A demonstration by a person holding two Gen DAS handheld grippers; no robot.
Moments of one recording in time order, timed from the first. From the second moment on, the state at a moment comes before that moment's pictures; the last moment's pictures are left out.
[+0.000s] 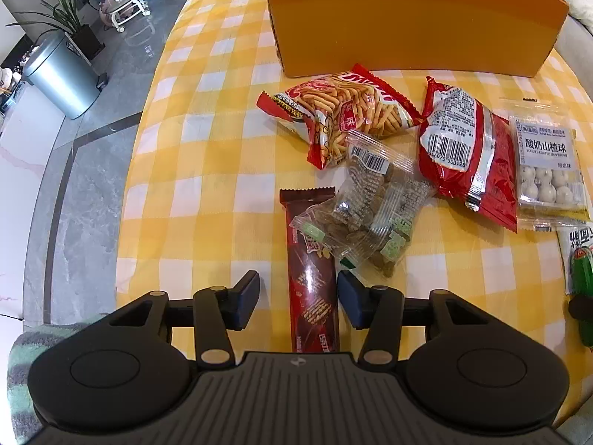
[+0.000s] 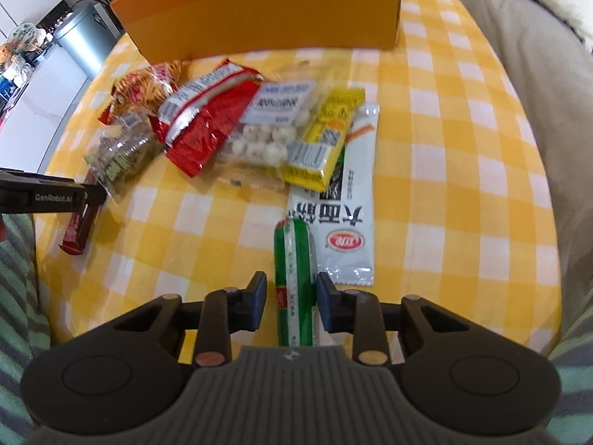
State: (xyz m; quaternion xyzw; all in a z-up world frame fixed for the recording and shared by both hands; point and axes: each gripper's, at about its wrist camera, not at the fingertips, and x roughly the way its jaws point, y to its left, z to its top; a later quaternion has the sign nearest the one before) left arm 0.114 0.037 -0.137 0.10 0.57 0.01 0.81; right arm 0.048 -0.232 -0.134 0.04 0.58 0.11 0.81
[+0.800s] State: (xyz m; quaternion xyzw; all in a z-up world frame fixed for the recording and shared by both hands) left arm 0.087 0.032 -0.106 0.03 0.59 -0.03 0.81; right arm 0.043 -0.236 -0.130 0.06 0.59 0.11 0.80
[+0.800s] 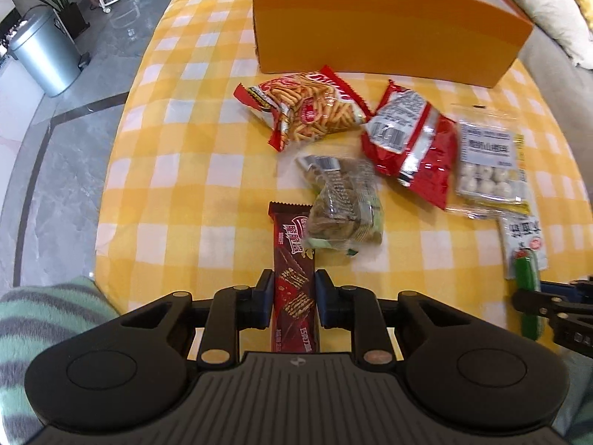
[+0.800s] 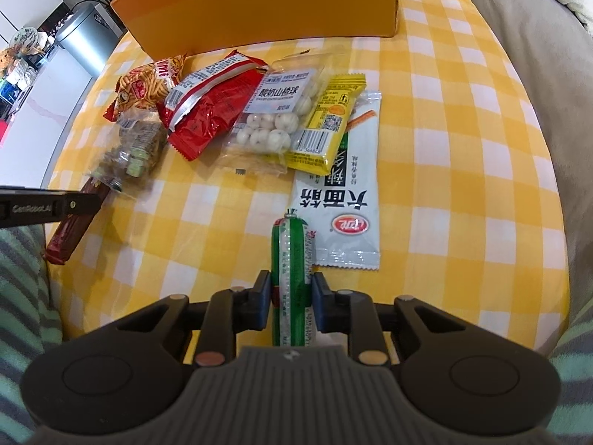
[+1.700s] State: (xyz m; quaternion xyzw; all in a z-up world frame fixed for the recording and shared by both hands) left arm 0.059 -0.010 -0.036 0.01 0.52 -0.11 0.85; right arm 0.029 -0.242 -0.086 0.10 0.55 0.13 0.82
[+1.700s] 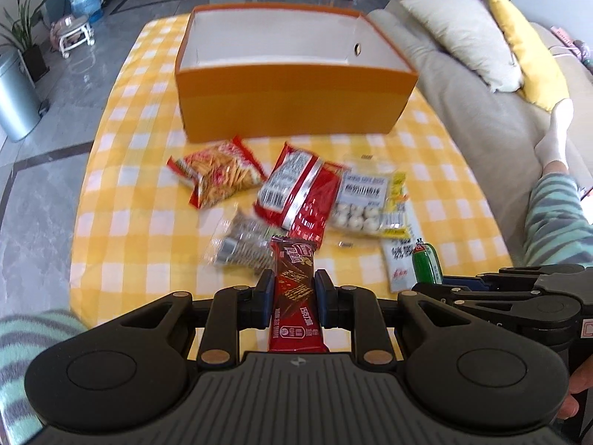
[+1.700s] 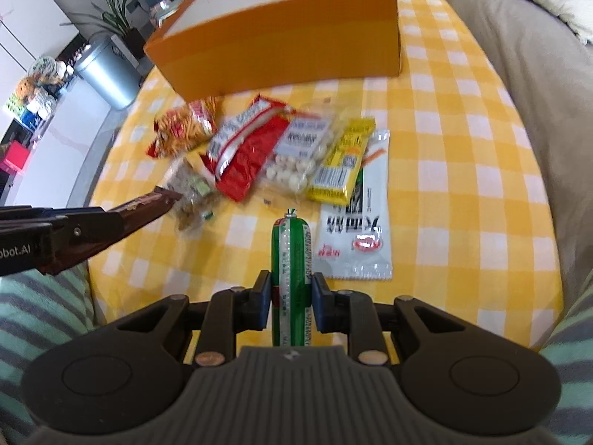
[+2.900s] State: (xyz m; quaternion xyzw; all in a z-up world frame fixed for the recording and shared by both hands) left arm 0.190 -0.037 0.046 0.07 0.39 -0.12 0.91; right arm 0.182 -0.236 0.031 0.03 0.40 0.13 0.91
